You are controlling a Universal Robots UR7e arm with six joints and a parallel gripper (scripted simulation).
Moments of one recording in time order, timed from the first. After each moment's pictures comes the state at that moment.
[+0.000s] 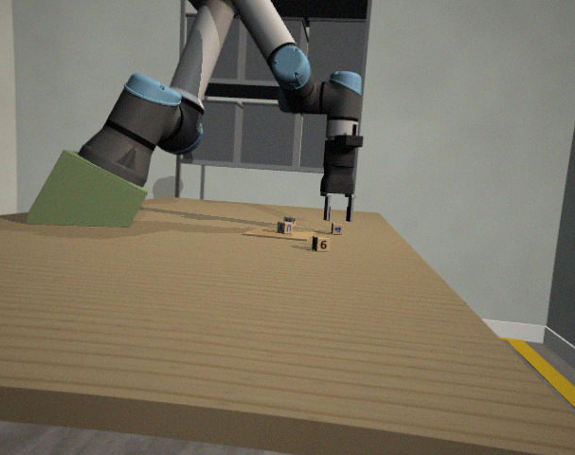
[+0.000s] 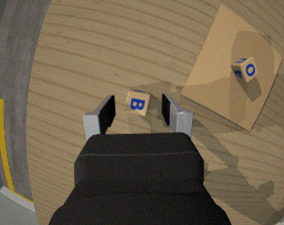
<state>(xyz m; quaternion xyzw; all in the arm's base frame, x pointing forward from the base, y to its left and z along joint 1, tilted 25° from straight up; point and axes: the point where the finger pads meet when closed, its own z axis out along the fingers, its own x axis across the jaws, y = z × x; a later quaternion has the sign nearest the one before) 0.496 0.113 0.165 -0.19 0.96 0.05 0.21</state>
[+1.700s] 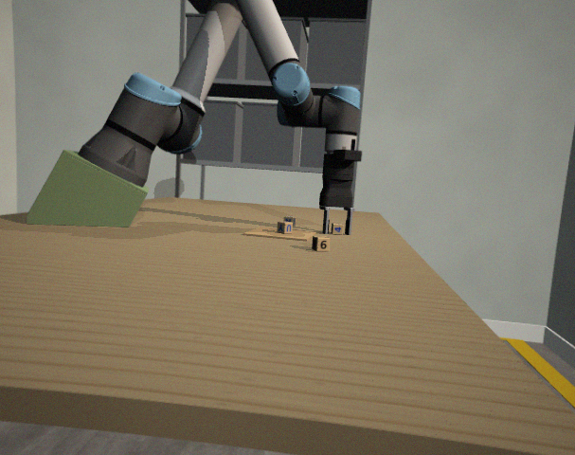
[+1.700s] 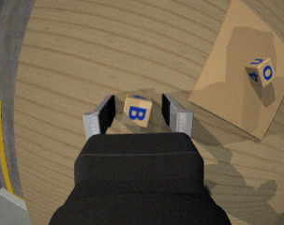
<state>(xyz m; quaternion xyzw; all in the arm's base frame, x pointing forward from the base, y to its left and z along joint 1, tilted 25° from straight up) 0.508 0.119 0.136 -0.19 0.96 0.05 0.21</state>
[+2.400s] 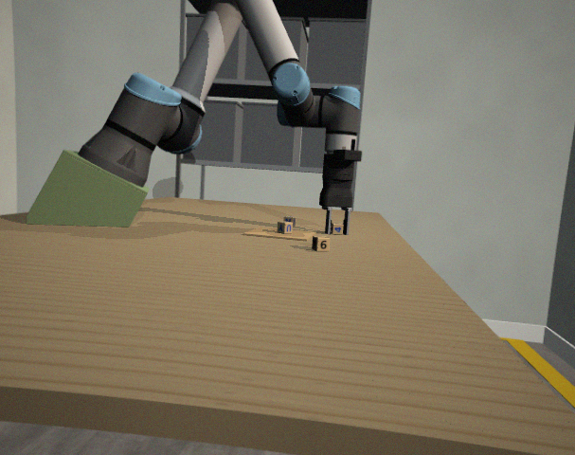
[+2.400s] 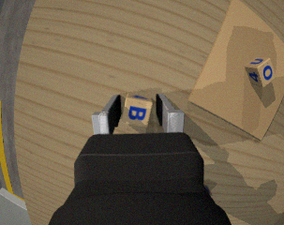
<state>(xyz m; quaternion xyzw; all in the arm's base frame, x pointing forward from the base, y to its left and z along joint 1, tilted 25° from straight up) 0.508 0.119 0.136 -0.19 0.96 0.05 0.21</state>
